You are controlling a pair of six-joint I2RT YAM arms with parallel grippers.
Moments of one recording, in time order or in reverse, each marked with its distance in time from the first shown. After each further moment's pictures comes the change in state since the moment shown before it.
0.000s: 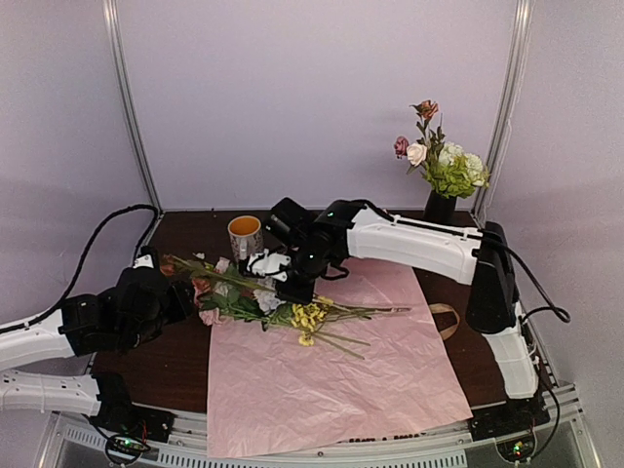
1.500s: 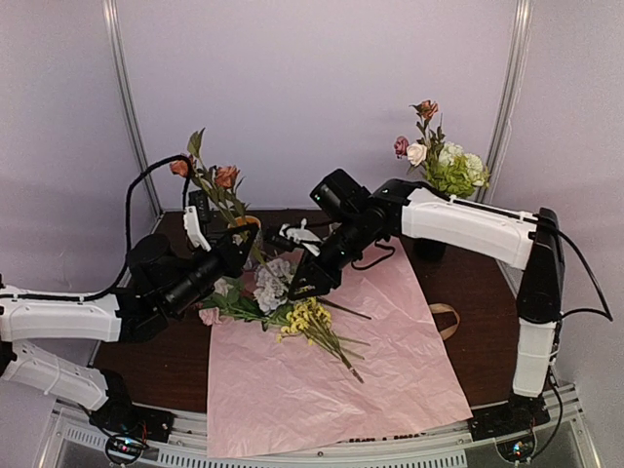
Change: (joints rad) left arm 0.009 0.405 0.038 1.168 0.437 0.417; right arm -0.119 -0.278 -0.239 0.105 -0.524 0.167
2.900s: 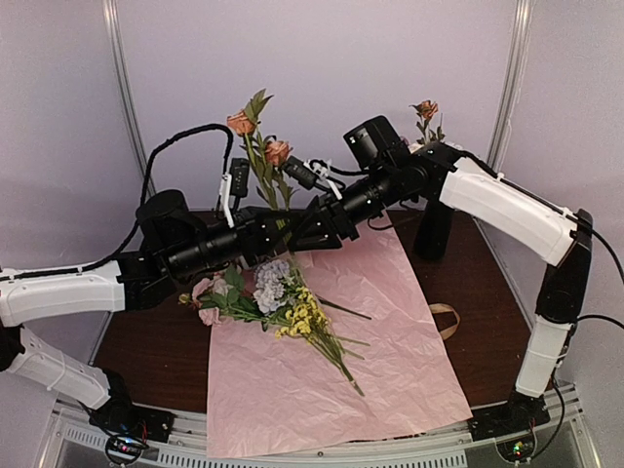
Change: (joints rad) left arm 0.011 0.082 0.288 -0.221 0.484 0.124; right arm -0.074 -0.139 0.077 0.038 -0.251 0.098
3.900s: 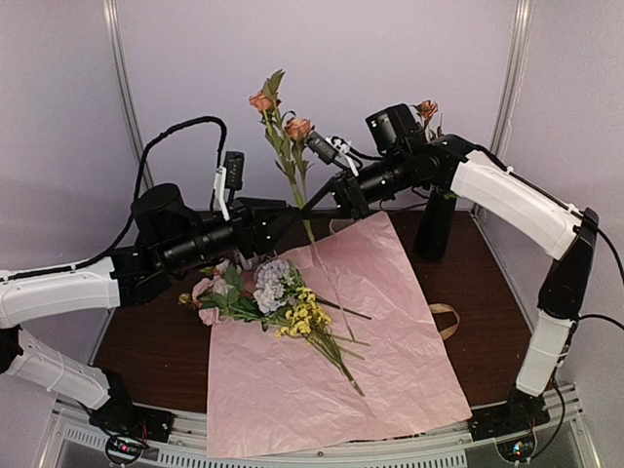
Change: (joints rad) left arm 0.010 -0.014 0.027 -0.047 -0.042 -0.004; right arm -0.097 -0.013 0.005 0.072 -0.074 0.094
